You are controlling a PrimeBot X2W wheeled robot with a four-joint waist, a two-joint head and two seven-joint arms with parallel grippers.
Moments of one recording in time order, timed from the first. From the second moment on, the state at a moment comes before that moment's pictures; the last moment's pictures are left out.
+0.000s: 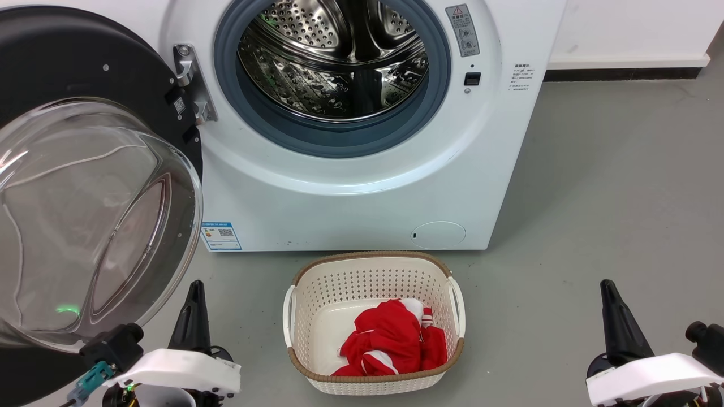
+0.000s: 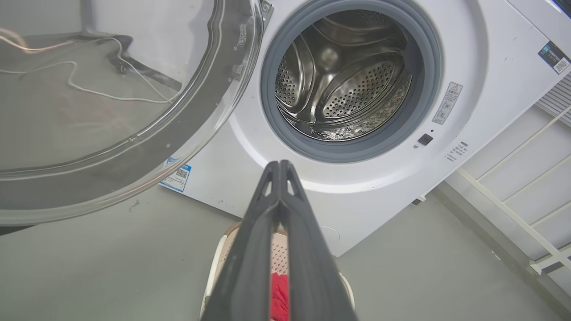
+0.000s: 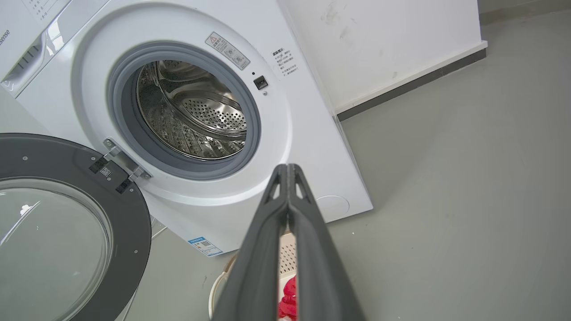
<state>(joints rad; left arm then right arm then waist) -0.03 0.05 0.04 0.18 -0.54 -0.05 -0.15 0.04 -0.05 -0.07 0.10 0.53 0.13 -0.10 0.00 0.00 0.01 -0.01</state>
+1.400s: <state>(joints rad) -0.07 0.05 0.08 0.21 -1.10 -0.09 -0.01 -0.04 -0.05 -0.09 0.18 1.10 0.13 0.00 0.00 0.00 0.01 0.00</state>
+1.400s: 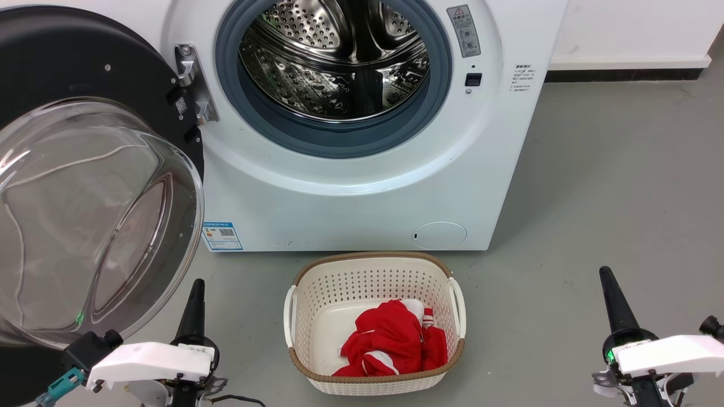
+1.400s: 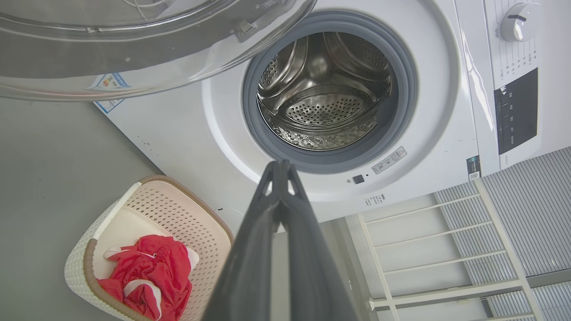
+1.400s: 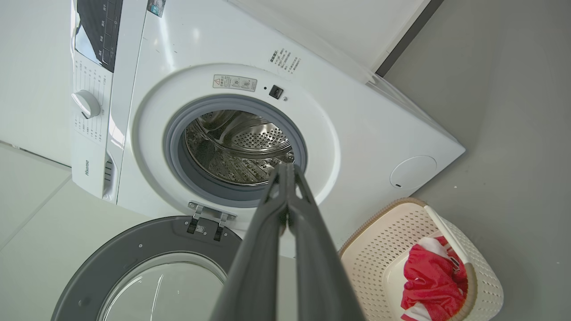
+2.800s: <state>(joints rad) -0.09 0.05 0.10 0.24 -1.48 -0.12 0.08 -0.08 -0.05 -0.10 0.23 1.48 0.13 0.08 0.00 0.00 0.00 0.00</state>
